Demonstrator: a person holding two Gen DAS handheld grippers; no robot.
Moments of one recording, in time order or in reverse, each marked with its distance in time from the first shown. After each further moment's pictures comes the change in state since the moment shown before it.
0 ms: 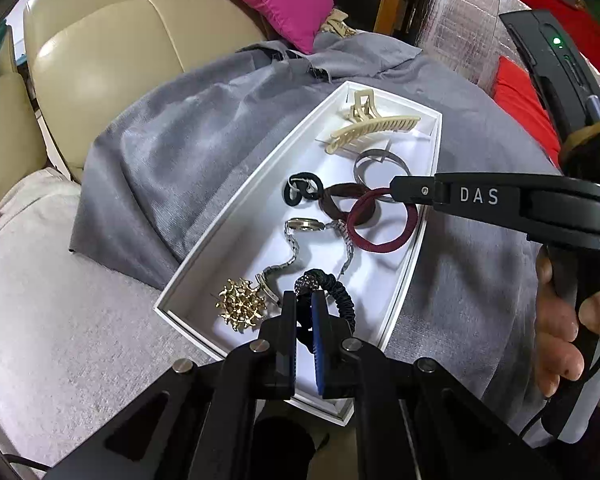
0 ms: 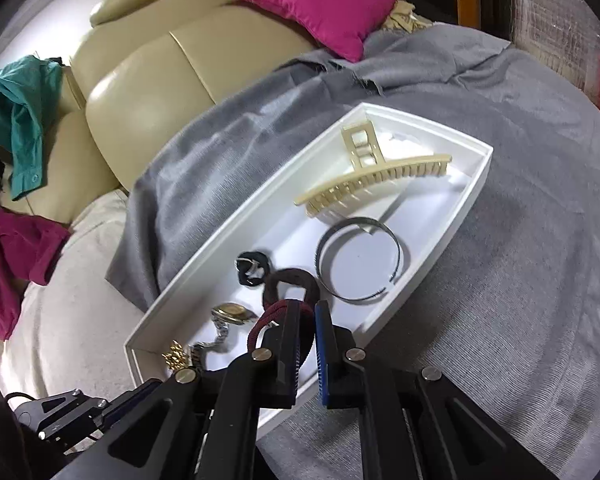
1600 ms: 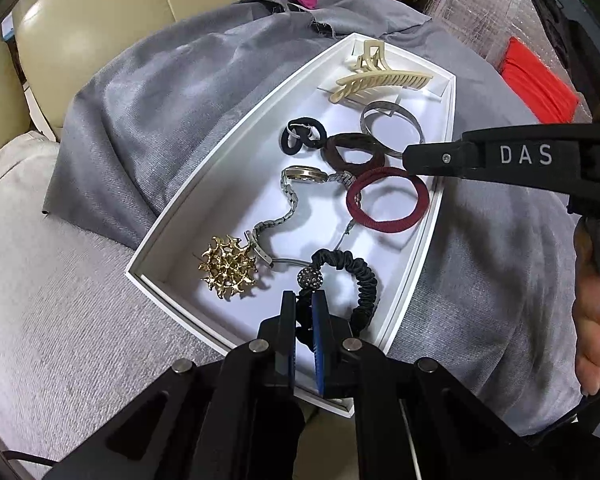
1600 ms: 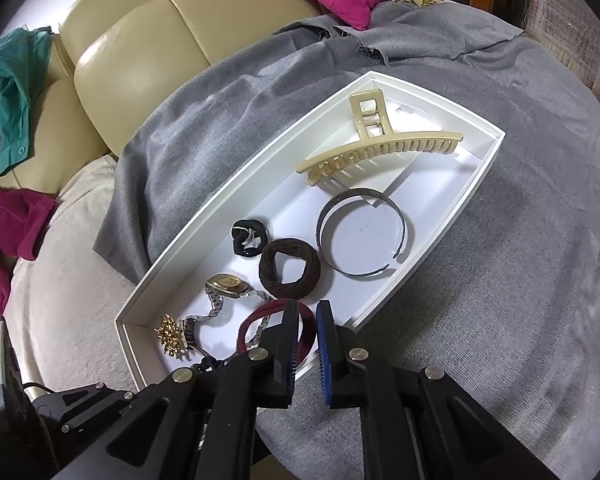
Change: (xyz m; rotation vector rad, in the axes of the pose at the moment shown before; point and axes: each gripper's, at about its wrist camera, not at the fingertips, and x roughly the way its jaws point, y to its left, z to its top) left arm 0.027 0.007 -0.007 -0.029 0.146 -0.035; right arm 0.009 0.009 0.005 -0.032 0.134 -0.044
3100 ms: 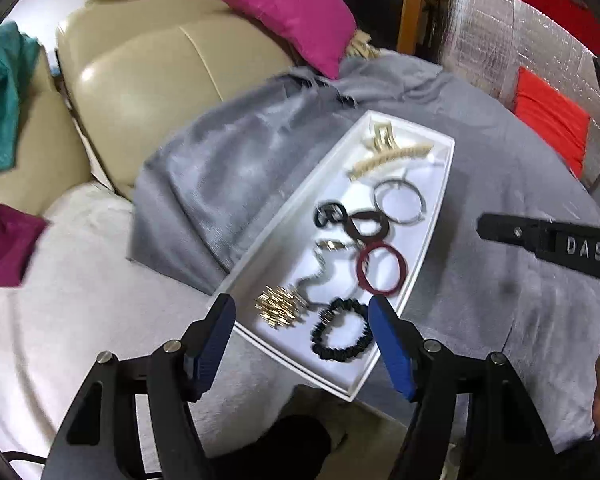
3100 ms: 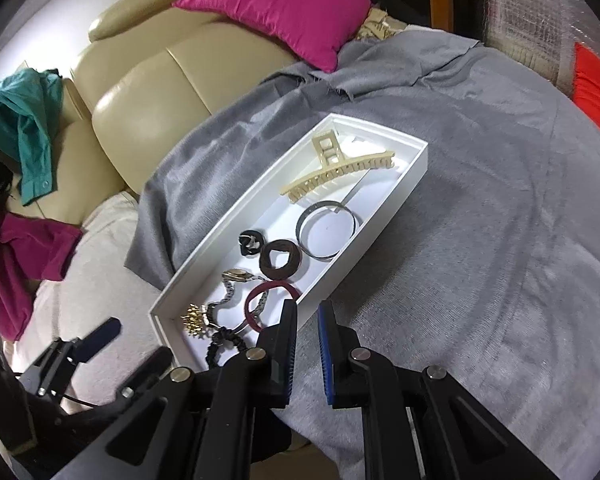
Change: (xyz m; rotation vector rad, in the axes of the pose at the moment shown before) left arm -0.082 -0.020 -0.001 0.018 -0.223 0.193; right arm -0.084 -0.022 -0.039 0.081 -0.140 0.025
